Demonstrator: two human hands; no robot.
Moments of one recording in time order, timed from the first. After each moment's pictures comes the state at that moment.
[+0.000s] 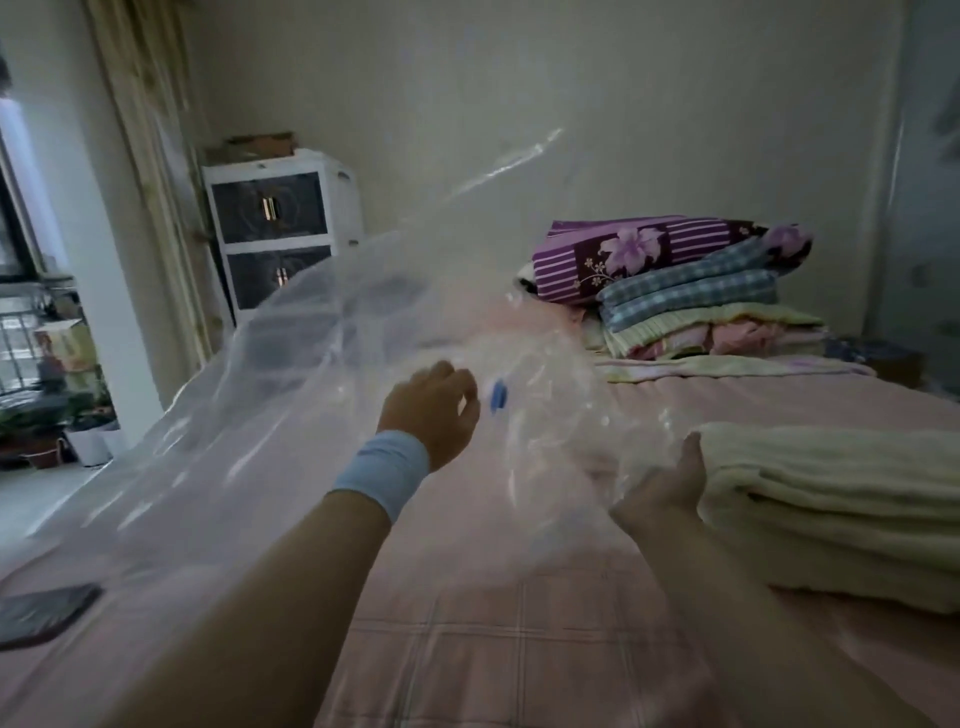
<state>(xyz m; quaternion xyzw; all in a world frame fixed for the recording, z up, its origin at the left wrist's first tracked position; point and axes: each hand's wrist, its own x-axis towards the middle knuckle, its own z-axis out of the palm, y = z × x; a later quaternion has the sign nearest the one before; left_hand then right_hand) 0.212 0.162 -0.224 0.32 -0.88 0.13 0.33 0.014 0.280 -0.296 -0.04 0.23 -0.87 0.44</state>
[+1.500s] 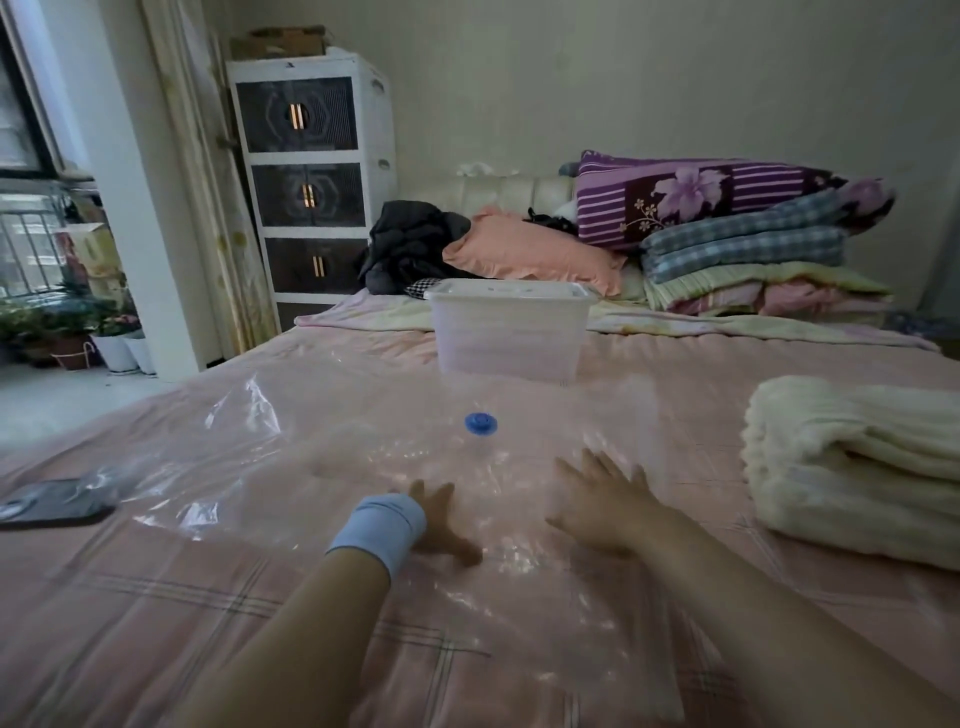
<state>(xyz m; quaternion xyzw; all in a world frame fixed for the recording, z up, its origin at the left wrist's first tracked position) 0.283 0.121 -0.385 0.50 -0.84 -0.11 -0.16 0.062 0.231 -0.391 -0.59 0.80 0.02 0.07</state>
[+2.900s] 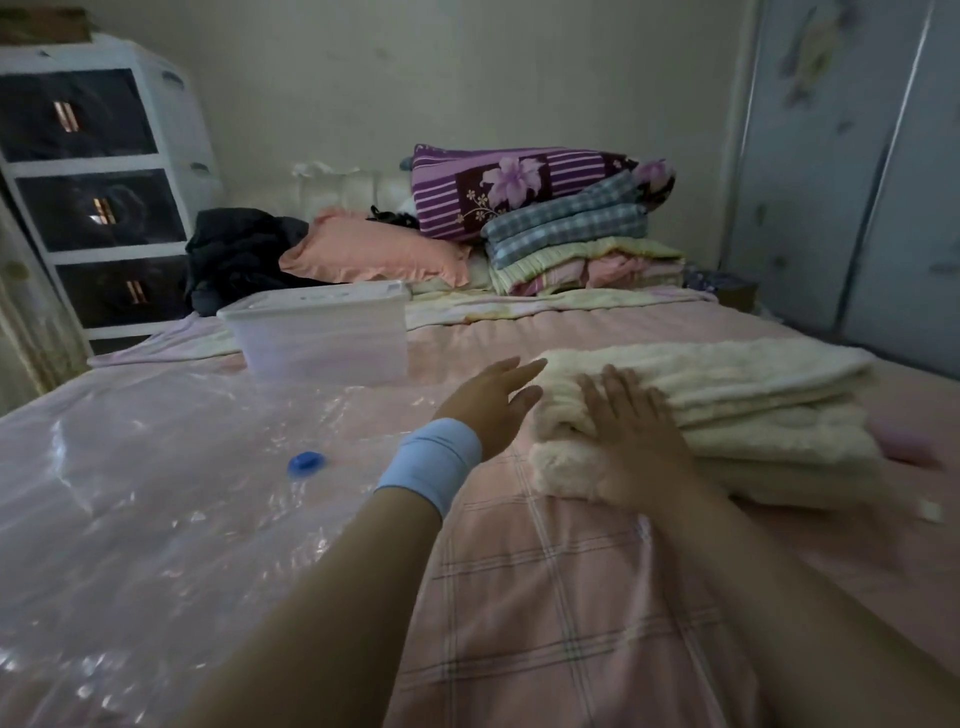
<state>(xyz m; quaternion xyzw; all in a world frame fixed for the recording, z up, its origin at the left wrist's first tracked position) 0.009 0.266 -0.299 0.19 -0.95 -0.16 0.20 -0.154 0.399 -0.388 -0.48 0.84 -0.06 -0.24</state>
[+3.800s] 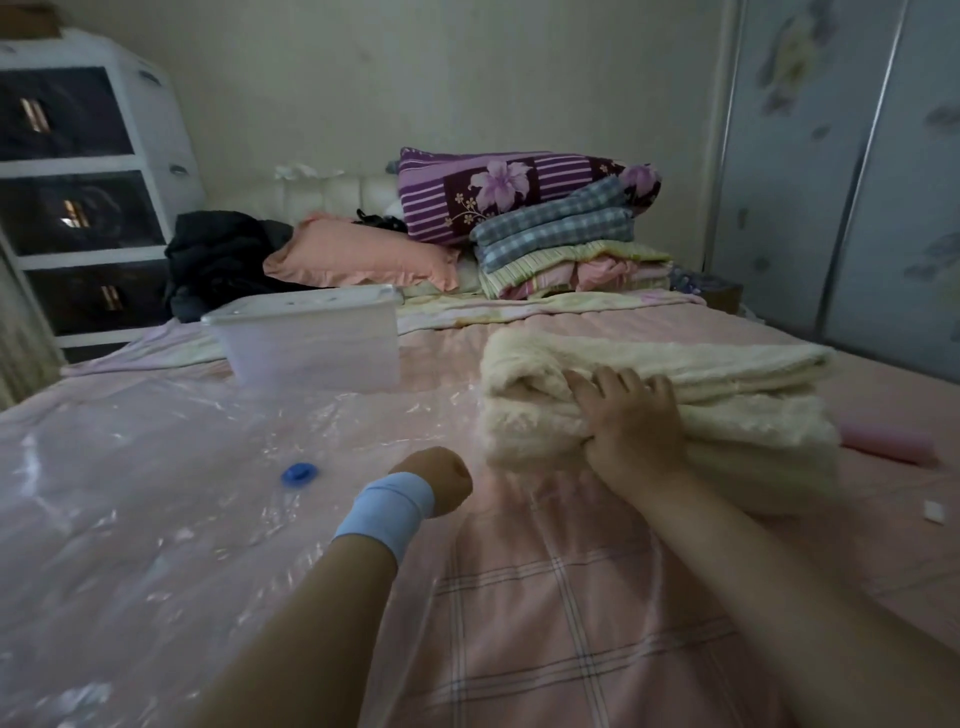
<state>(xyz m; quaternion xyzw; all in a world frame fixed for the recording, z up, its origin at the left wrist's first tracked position) 0.035 0.214 -0.357 0.35 -0.93 -0.12 0.00 -0.127 0.387 -0.352 -0.45 0.79 -0.13 -0.40</state>
